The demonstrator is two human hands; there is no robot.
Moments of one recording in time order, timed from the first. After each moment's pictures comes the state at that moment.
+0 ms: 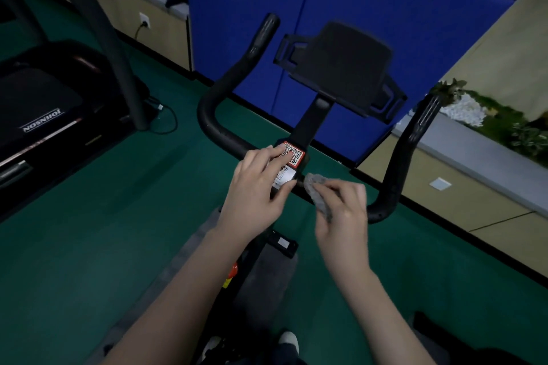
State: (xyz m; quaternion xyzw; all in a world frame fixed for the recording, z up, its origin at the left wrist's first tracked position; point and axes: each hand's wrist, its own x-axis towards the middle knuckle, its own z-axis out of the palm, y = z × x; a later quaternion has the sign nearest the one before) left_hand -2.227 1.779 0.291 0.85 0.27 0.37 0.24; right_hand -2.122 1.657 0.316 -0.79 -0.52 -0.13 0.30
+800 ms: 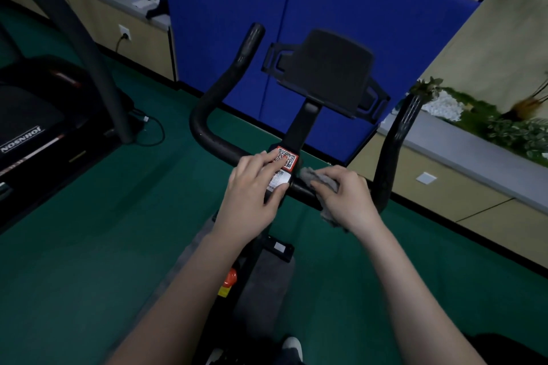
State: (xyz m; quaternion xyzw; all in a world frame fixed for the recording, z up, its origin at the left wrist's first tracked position) left_hand -2.231 1.783 0.287 0.86 0.25 0.36 0.26; right_hand -2.093 1.682 0.354 -0.83 -0.45 0.11 0.30
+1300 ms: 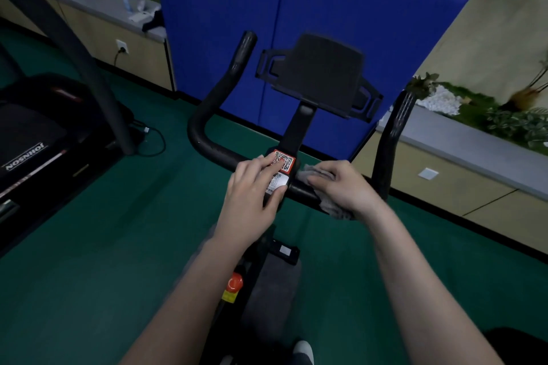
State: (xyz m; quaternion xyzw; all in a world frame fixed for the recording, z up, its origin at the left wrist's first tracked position) left_hand -2.232 1.783 0.290 0.87 0.25 0.35 0.25; right_hand -2.067 1.696 0.354 -0.84 -0.41 0.24 0.28
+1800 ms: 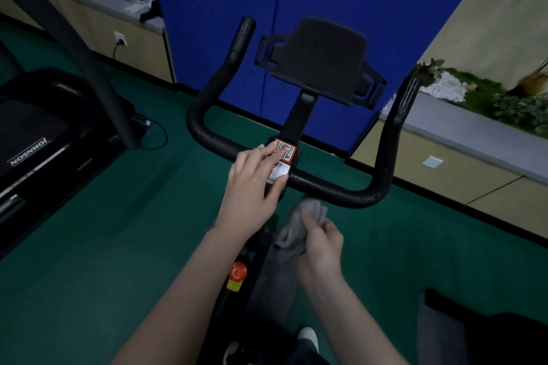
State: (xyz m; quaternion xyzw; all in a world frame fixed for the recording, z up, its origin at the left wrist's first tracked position) left_hand -2.234 1.783 0.290 0.87 0.25 0.34 0.26; right_hand -2.179 1.667 0.290 -0.61 0.13 0.31 0.71
